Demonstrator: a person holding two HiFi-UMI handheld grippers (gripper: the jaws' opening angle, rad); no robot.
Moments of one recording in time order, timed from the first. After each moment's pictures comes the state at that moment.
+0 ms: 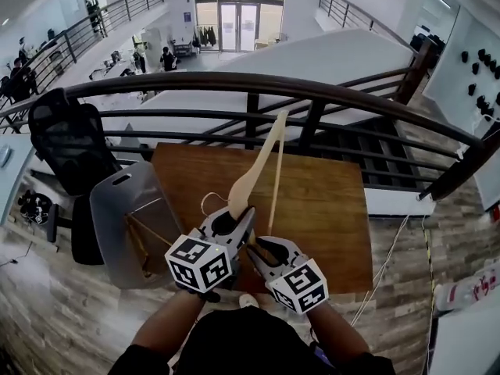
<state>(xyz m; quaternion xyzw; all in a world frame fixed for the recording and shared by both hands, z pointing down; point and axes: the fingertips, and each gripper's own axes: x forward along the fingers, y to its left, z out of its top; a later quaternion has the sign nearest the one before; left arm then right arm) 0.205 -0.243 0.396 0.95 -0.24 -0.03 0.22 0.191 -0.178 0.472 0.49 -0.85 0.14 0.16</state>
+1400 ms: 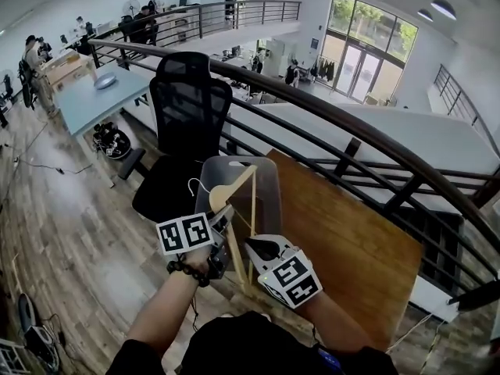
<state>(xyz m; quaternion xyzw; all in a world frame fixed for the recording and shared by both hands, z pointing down) -0.150 -0.283 0.453 0.74 -0.53 -0.09 0.41 -0.083 -0.197 0.444 0.21 -0.95 0.02 0.25</state>
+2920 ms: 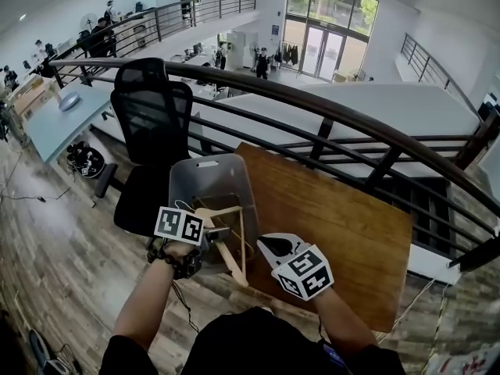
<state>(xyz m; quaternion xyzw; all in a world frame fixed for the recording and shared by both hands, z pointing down) -0.092 -0.279 0.542 0.79 -0.37 0.21 0.43 0.010 -0.221 0.468 0.31 -0.92 0.11 0.23</state>
